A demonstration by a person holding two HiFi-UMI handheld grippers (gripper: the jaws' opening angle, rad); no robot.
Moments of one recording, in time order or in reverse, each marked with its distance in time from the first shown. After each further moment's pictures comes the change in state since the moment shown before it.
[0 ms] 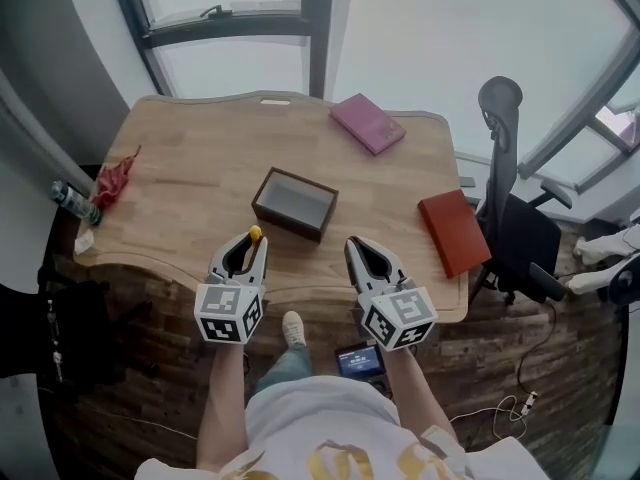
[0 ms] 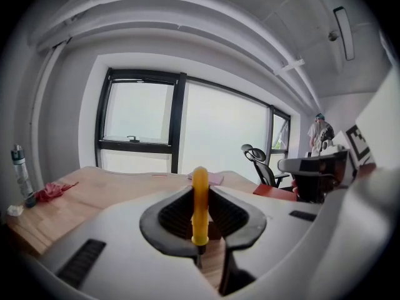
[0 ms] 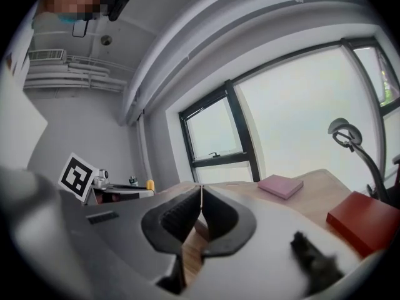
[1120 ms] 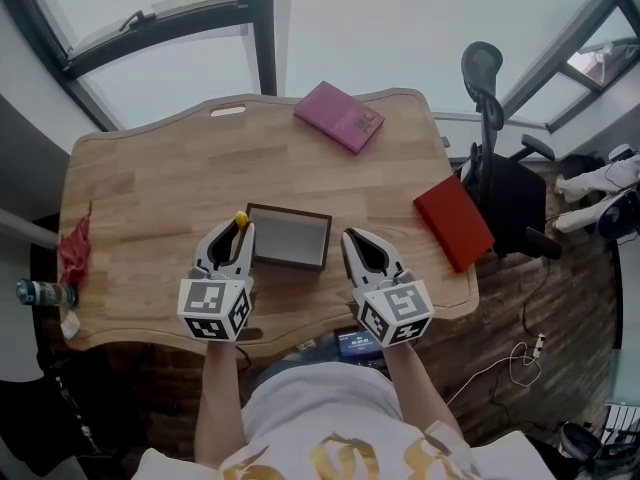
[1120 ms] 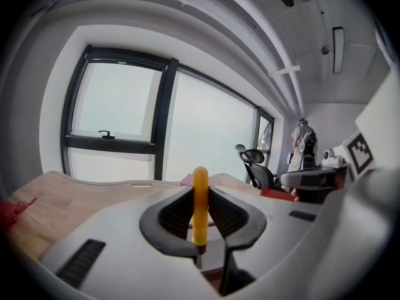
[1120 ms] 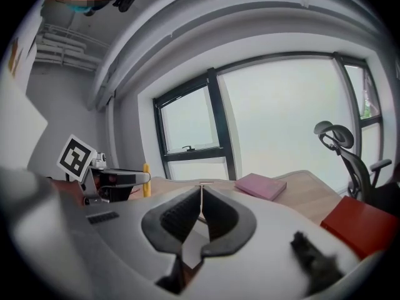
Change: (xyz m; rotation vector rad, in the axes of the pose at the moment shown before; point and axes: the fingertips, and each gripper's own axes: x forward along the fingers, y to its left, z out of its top) left arm 0.147 0.069 0.040 0.023 0.026 -0.226; right arm 0.109 -0.067 -0.003 -0.002 0.064 -0.251
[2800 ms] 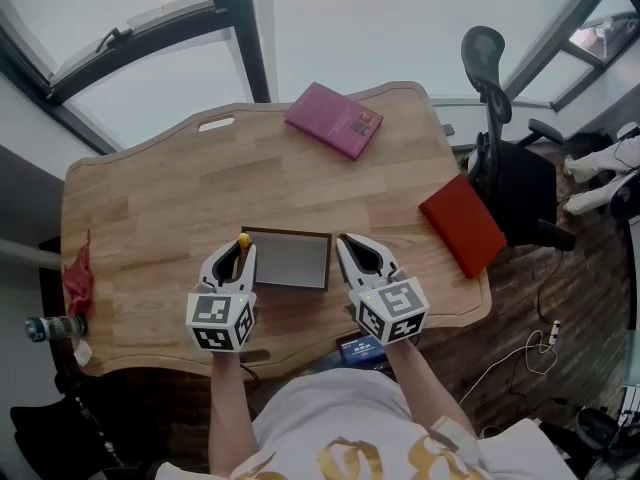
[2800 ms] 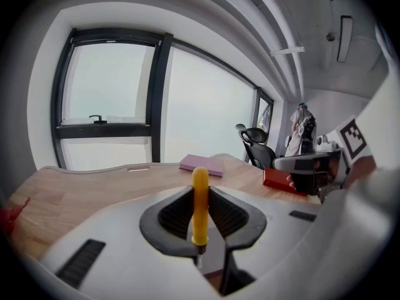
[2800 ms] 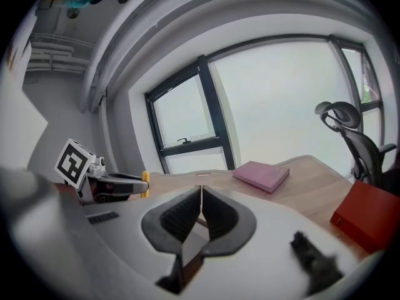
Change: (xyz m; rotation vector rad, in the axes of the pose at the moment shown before) left arm 0.051 0.014 -0.045 0.041 0.169 -0.016; right arm 0.049 -0.033 -0.030 0.067 0.068 0.010
